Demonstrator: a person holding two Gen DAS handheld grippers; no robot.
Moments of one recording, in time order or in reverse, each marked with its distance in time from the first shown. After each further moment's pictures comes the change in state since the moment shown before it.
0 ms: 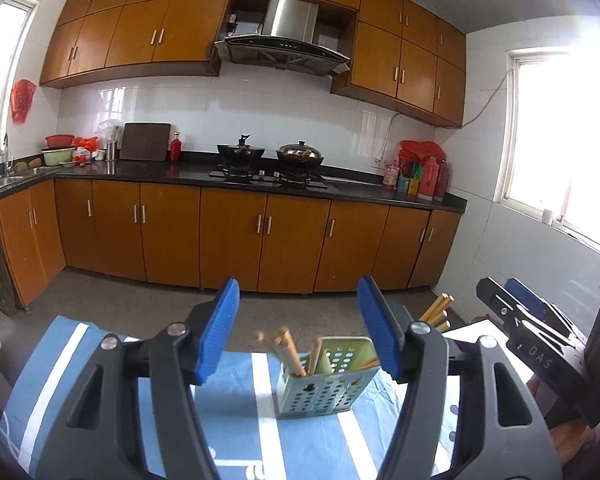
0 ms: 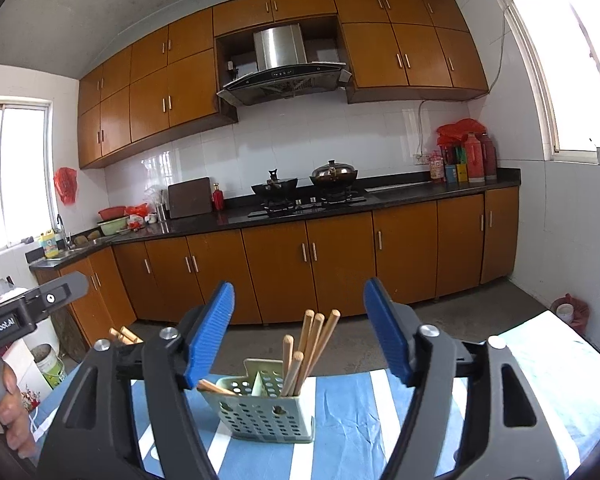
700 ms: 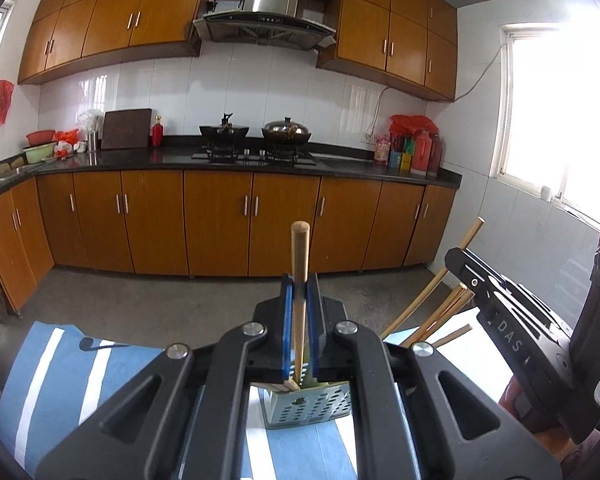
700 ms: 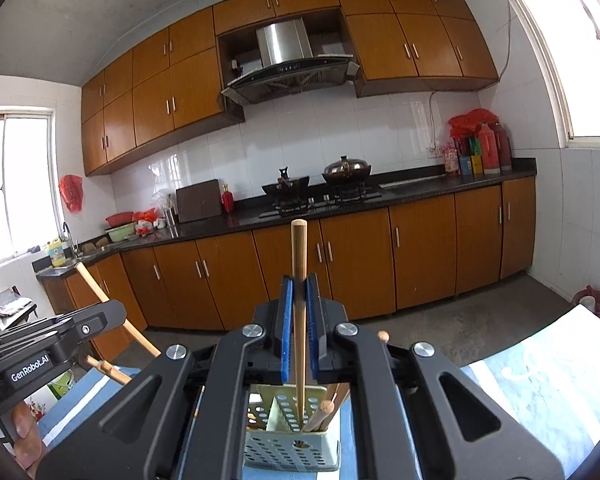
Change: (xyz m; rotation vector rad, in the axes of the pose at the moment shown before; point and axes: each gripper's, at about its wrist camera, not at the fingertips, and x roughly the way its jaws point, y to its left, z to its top) left arm 0.080 -0.019 0.001 0.043 0.089 -0.039; right arm 0.060 0.005 -0.009 0.047 0.003 0.066
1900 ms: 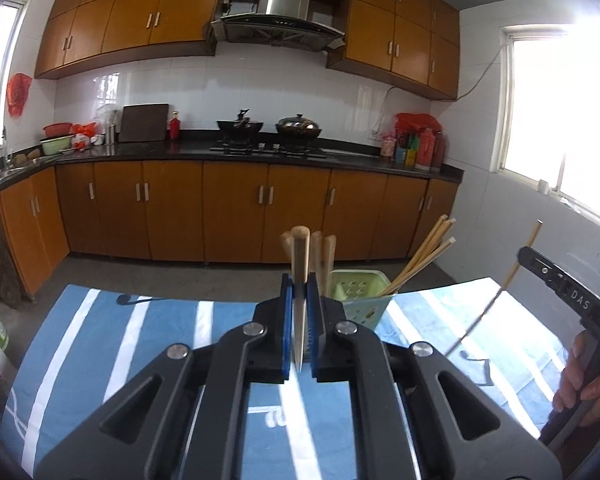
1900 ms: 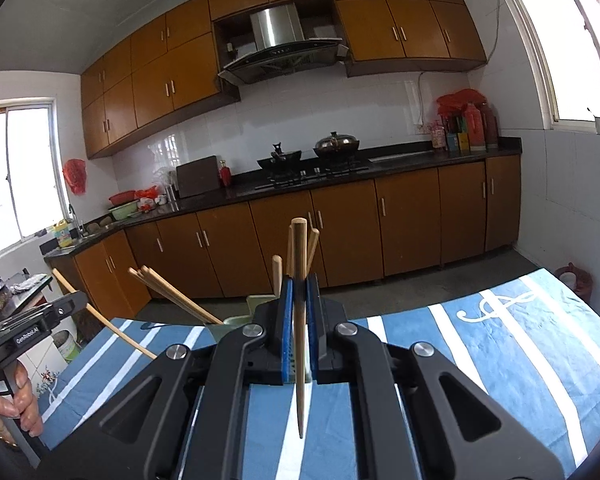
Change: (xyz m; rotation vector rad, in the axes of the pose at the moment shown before) left arm -0.102 0.026 -0.059 -0.007 -0.005 0.011; right arm -0.108 -0.019 -0.017 -0.008 0.055 0.009
